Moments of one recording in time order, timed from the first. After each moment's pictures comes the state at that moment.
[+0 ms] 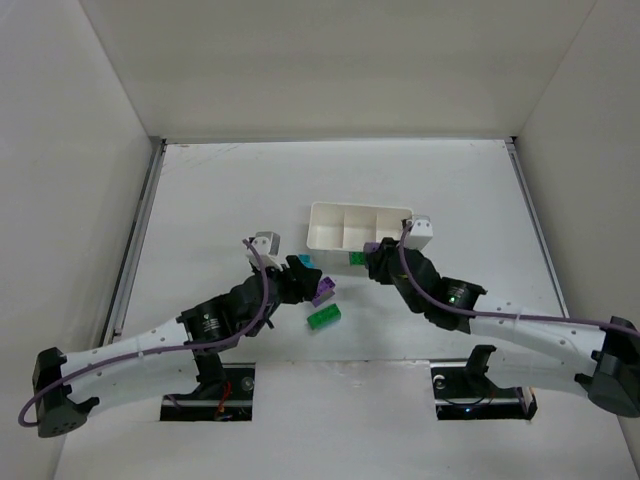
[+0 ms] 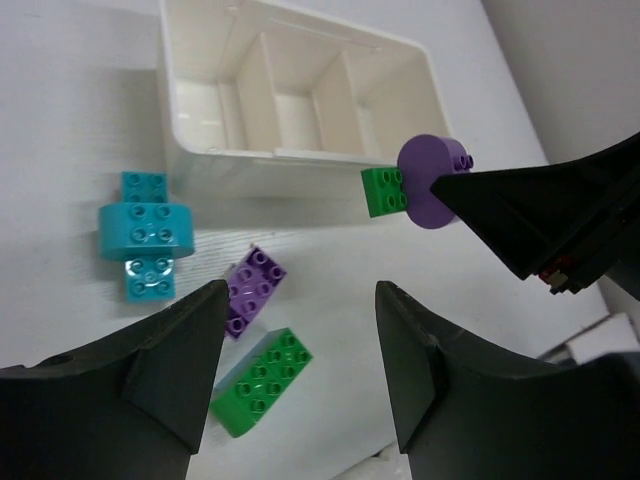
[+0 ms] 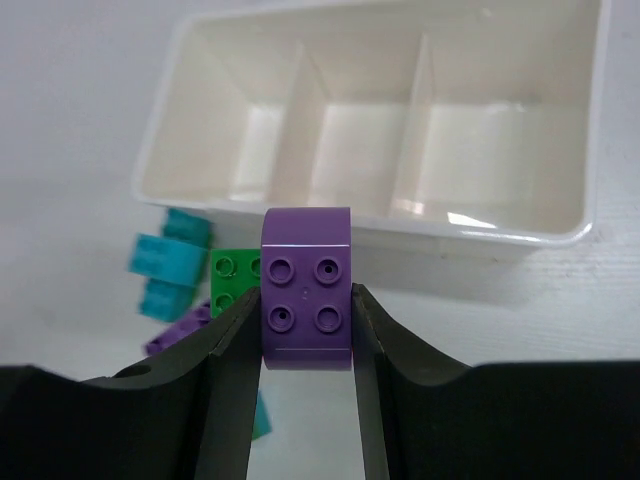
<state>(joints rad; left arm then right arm) -1.12 0.72 0.52 -0.17 -0.60 -0.75 0.99 1.09 0.65 -0.10 0.65 0.70</state>
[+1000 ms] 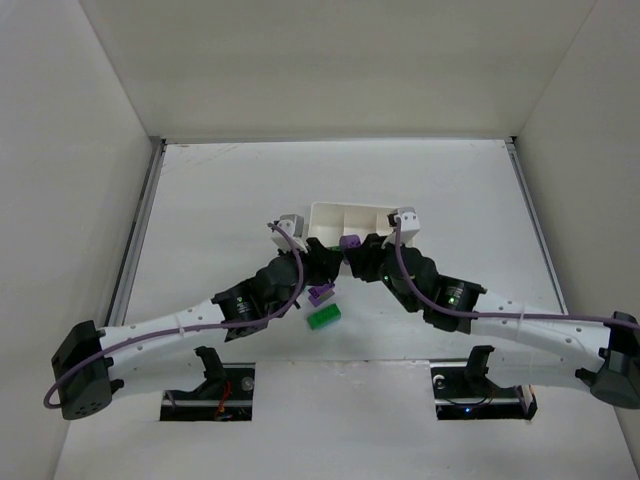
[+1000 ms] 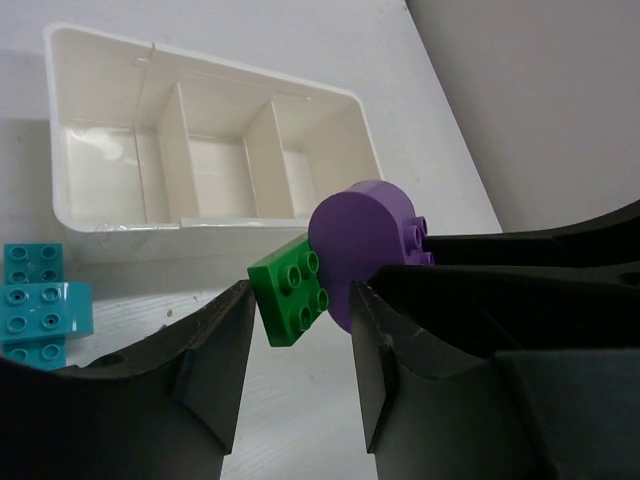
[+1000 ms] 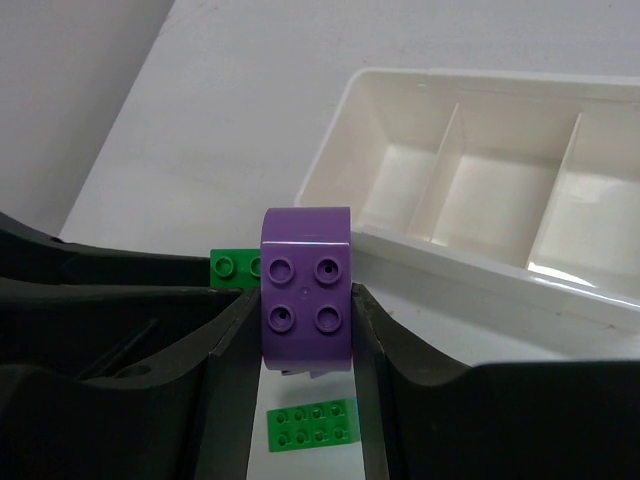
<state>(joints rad) -1.08 1.00 0.62 0.14 -0.53 -0.74 1.09 1.07 0.77 -0.01 0.60 0.61</state>
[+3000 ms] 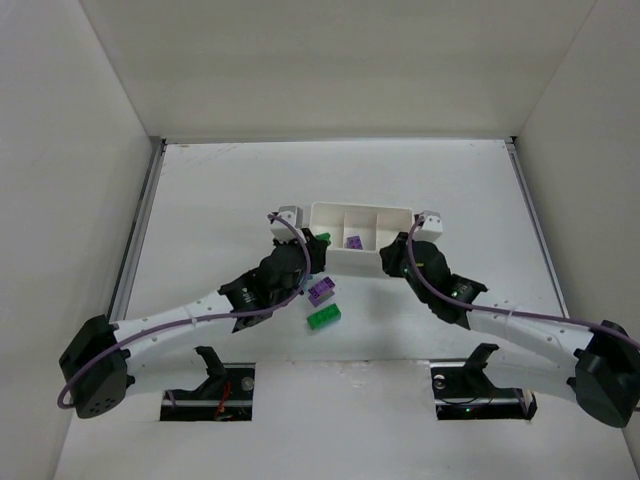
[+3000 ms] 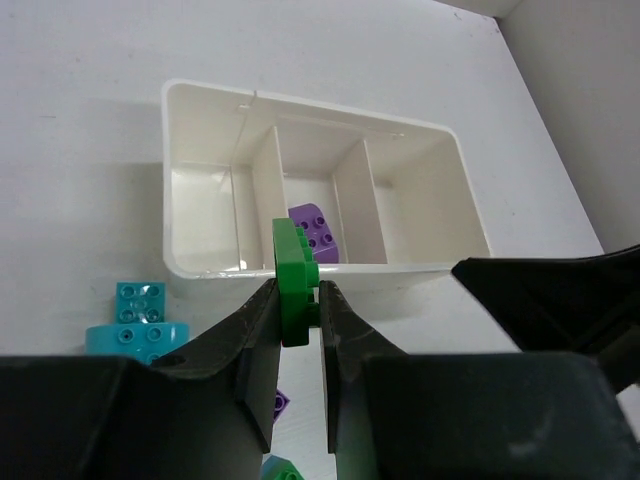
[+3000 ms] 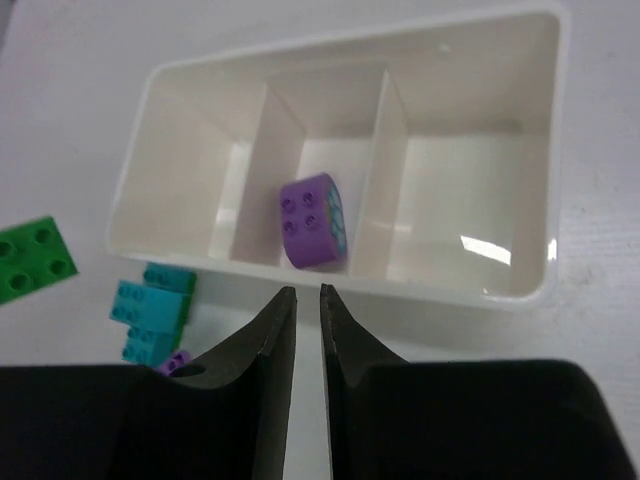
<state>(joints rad) -0.98 1.07 0.62 0.17 -0.57 -0.61 0.80 1.06 0.57 0.10 0.48 0.65</state>
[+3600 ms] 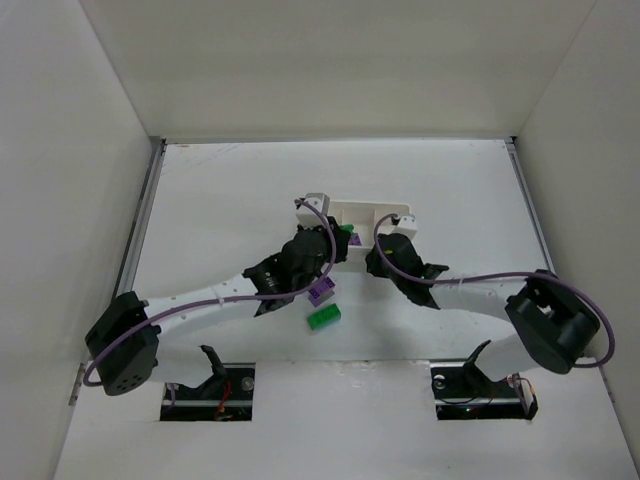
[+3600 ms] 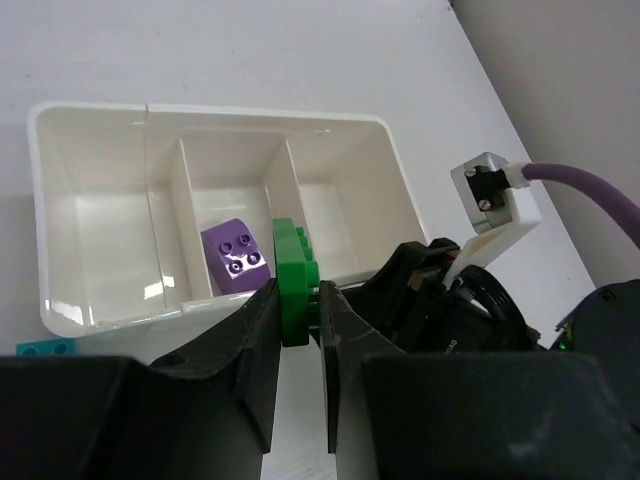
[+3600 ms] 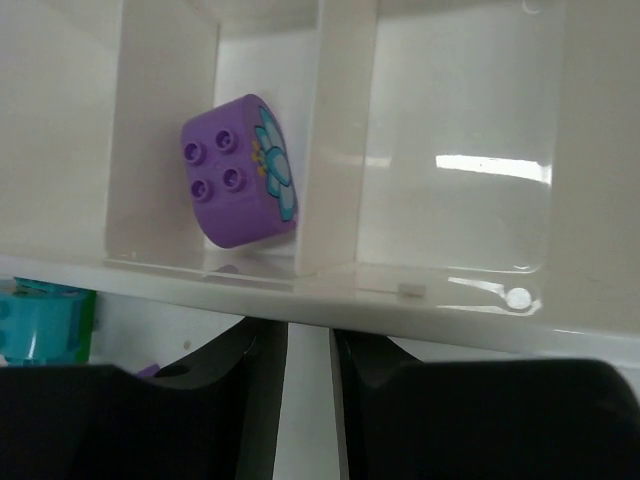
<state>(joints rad) -0.99 1.29 0.79 0.24 -0.48 -0.58 0.75 1.42 0.59 0.20 0.39 0.72</state>
